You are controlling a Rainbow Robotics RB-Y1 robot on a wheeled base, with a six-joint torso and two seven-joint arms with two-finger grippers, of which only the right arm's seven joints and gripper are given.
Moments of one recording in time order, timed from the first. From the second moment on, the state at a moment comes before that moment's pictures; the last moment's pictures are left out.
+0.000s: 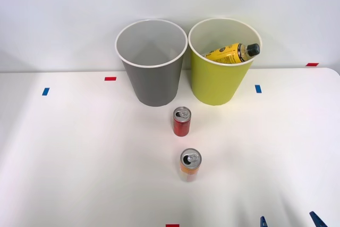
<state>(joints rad) 0.97 -0.48 0.42 -1.87 -0.35 -0.84 1.75</state>
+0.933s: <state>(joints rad) 0.97 -0.48 0.42 -1.87 -0.35 -0.84 1.75</state>
